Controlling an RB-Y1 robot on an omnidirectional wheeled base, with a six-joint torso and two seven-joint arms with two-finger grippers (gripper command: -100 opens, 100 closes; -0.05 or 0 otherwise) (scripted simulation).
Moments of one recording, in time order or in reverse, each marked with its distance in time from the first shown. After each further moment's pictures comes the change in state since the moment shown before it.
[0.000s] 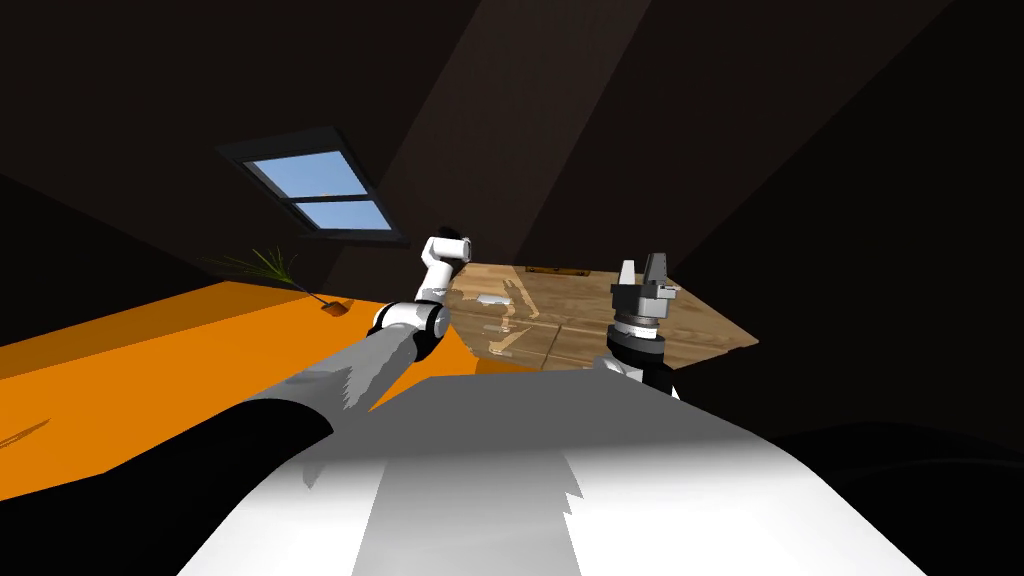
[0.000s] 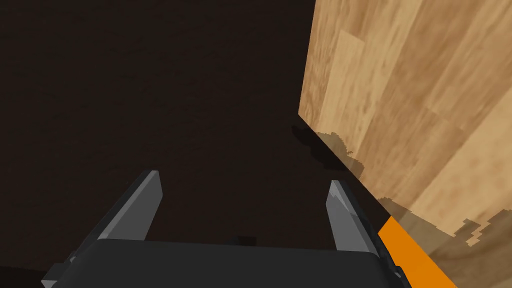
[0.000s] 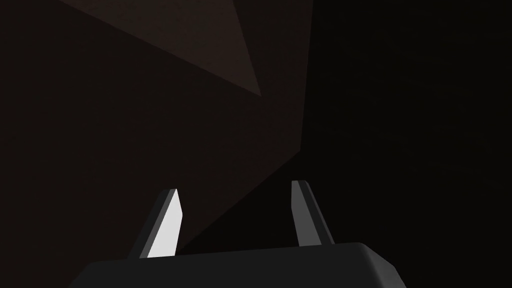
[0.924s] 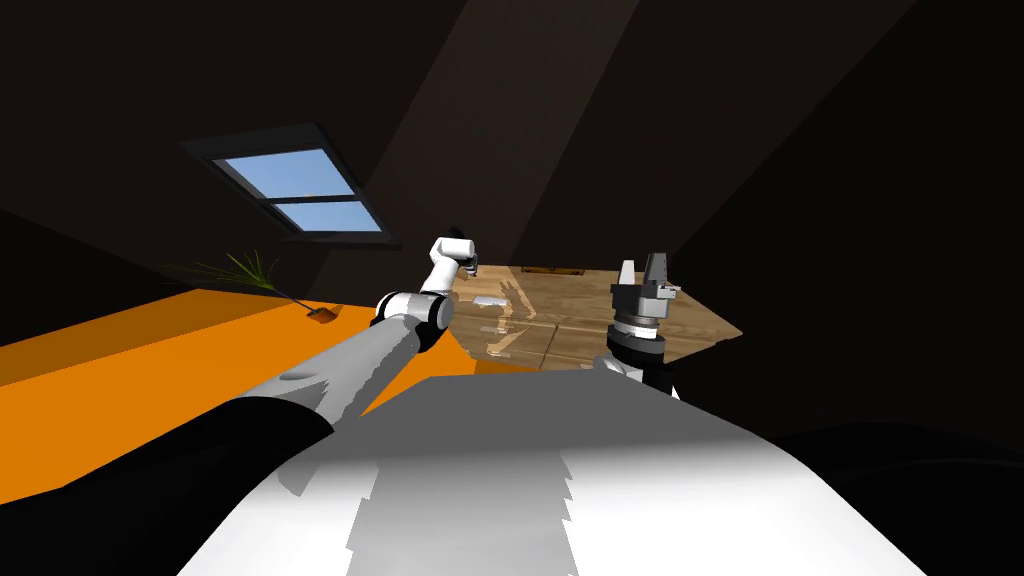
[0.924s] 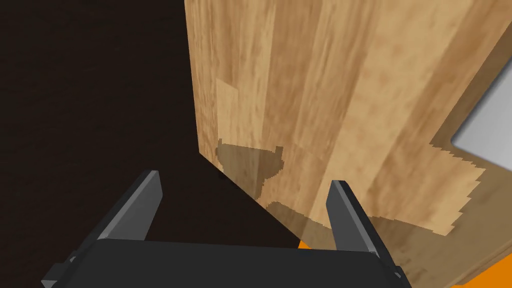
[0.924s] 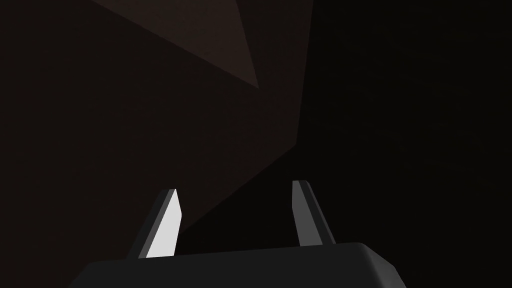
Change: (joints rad) left arm -0.104 -0.021 0.002 0.215 0.040 0.258 -0.002; right arm 0.000 0.000 0.000 0.000 0.000 0.000 0.000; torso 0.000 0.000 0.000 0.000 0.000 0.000
